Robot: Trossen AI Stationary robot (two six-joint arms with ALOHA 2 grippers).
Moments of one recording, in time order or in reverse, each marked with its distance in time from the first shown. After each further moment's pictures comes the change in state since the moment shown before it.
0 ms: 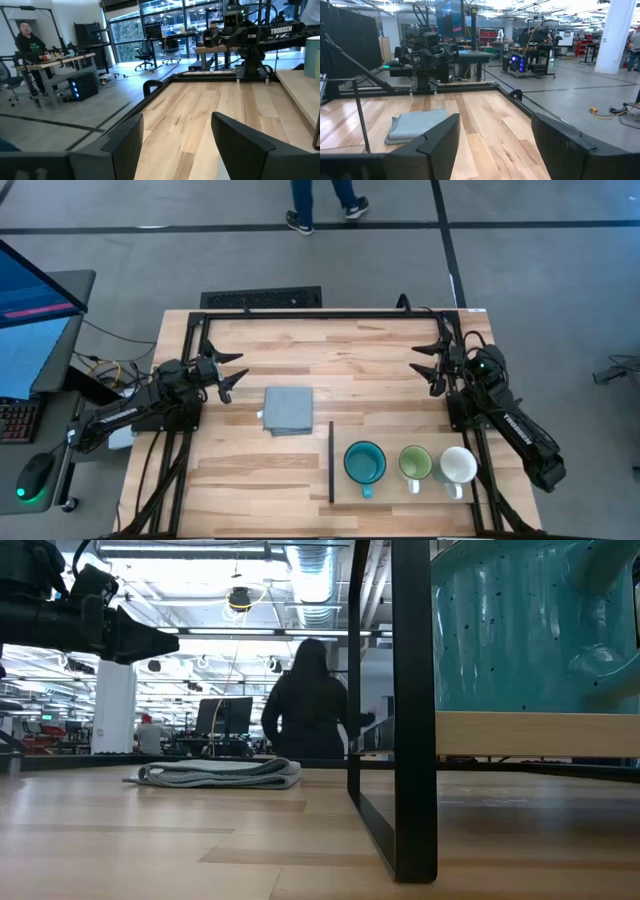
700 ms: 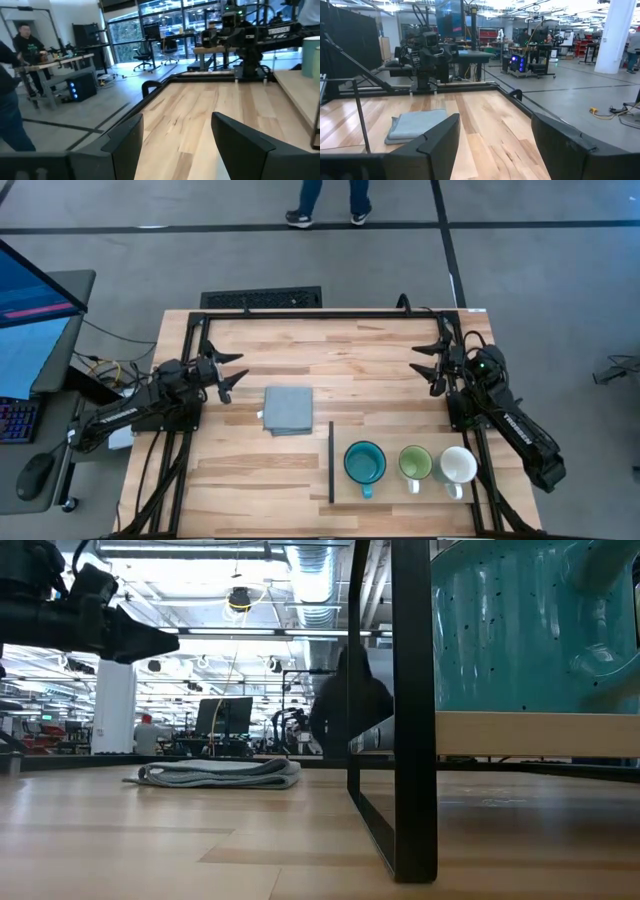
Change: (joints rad) left arm 0.000 0.000 0.000 0.002 0.013 0.001; right arm 0.000 0.000 0.000 0.000 0.000 0.000
